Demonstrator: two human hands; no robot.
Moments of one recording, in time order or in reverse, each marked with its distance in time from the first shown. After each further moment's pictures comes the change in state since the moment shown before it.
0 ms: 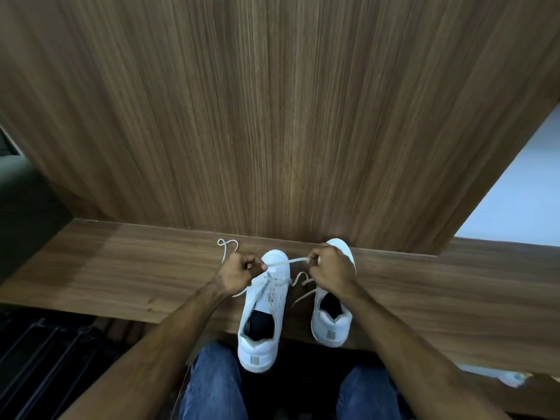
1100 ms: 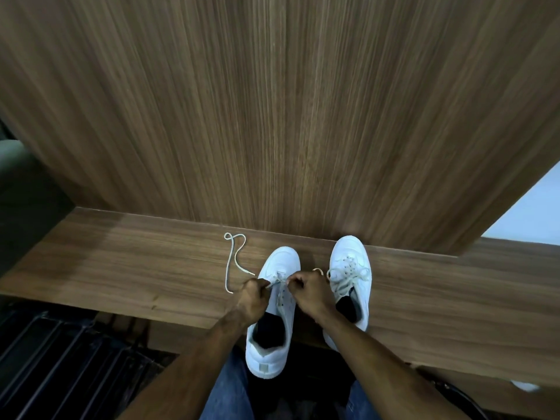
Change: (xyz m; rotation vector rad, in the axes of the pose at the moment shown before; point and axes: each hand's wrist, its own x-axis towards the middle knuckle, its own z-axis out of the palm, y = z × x) left_hand 0.001 -0.064 0.037 0.348 0.016 -0.204; right_hand -0.004 -0.010 0.085 0.275 -0.192 0.097
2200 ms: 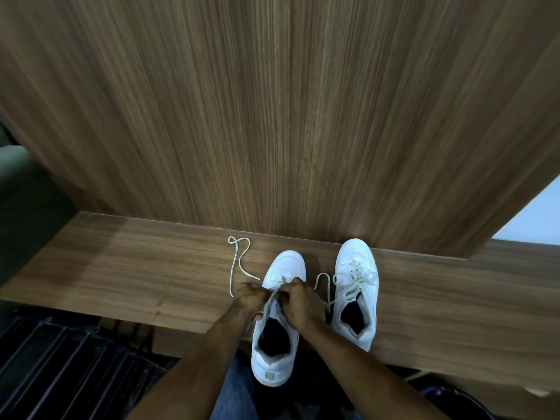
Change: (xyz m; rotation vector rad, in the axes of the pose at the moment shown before) left_hand 0.011 0.006 -0.006 -0.656 -0.070 -0.440; right_hand -0.001 -0.012 0.031 -0.318 -0.006 -0.149
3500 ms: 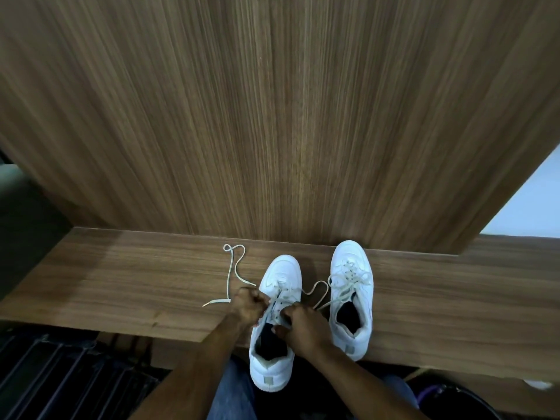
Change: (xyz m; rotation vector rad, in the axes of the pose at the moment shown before) left_hand -0.007 0.006 0.000 0.193 -0.007 0.074; right_hand -0.038 0.008 -0.006 0.004 -0.097 -0.010
